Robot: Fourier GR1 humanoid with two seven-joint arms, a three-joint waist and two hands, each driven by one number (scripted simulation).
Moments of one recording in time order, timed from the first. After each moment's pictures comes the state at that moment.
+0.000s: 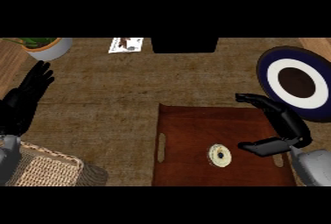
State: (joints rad) left arm -0.22 0.60 -0.11 -1.41 0.35 0.18 0.06; right arm -0.23 -0.50 0.26 -1.33 -0.27 0.23 -0.49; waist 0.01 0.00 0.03
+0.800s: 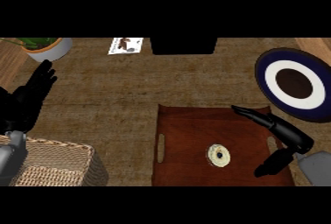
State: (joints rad) left arm -0.25 0.56 -0.11 -1.40 0.31 0.18 0.12; right arm -0.25 -0.61 0.40 -1.23 0.09 0.26 -0.66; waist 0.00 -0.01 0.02
